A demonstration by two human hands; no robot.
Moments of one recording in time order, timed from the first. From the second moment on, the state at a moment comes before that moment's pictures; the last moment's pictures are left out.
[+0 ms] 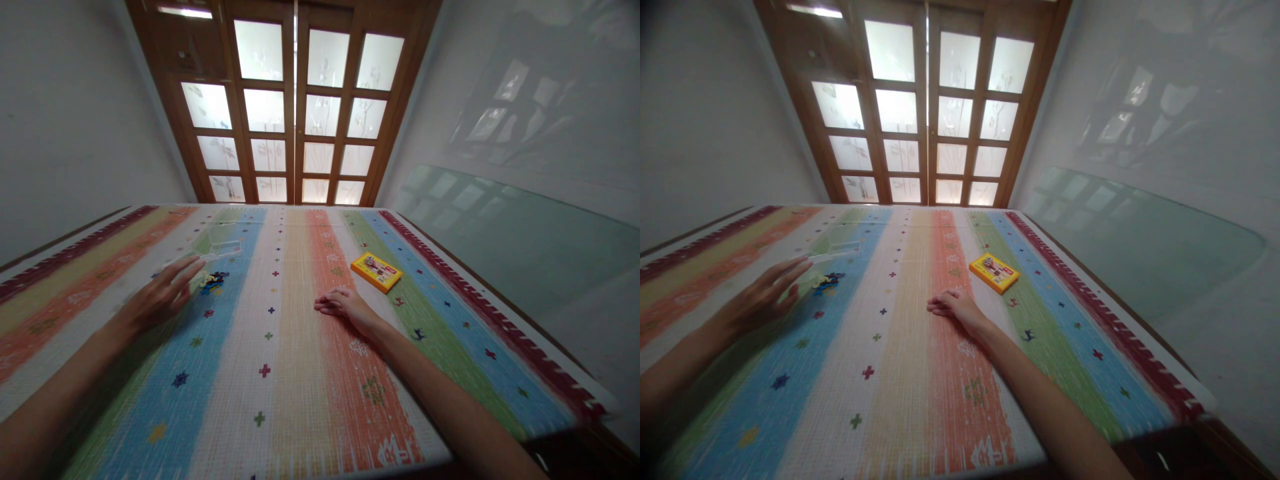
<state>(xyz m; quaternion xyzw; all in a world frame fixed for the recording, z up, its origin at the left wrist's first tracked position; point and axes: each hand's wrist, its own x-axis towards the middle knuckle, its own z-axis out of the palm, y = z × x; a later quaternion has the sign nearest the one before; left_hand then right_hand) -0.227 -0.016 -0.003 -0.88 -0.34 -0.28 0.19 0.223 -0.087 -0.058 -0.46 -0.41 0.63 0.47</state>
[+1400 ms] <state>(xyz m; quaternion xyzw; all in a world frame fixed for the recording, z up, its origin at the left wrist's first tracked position) -0.050 0.051 -0.024 -0.86 -0.49 -0.09 0.06 0.217 -0.089 -0.053 -0.47 -0.42 0.62 0.46</state>
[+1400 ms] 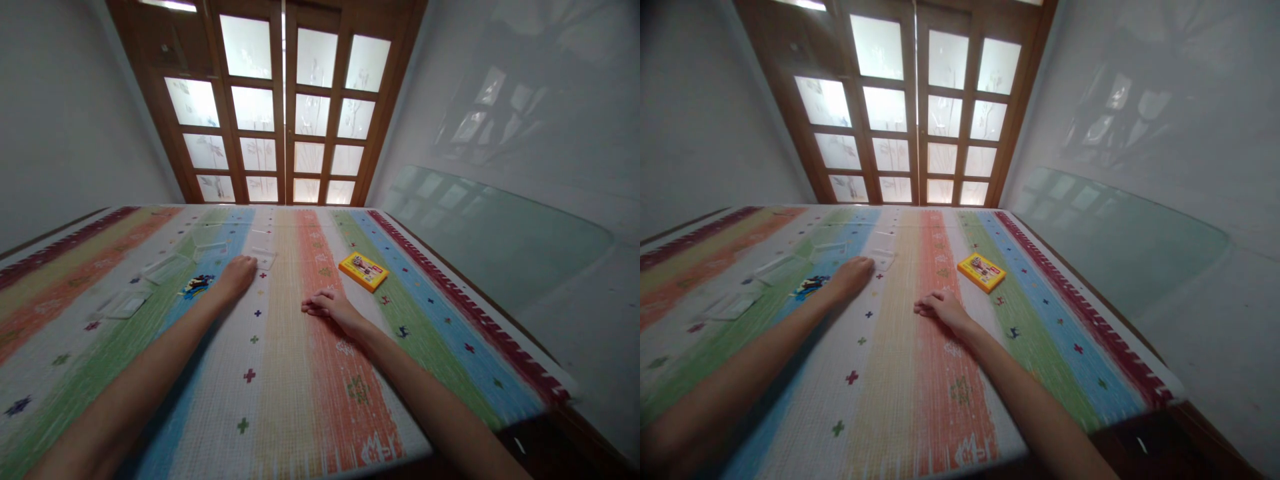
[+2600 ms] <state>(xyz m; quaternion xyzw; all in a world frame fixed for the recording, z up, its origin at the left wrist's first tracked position) -0.136 0.015 -0.036 -0.74 -0.65 -0.19 -0.01 0.346 -0.062 -0.051 -0.65 -0.68 -0.16 0.30</state>
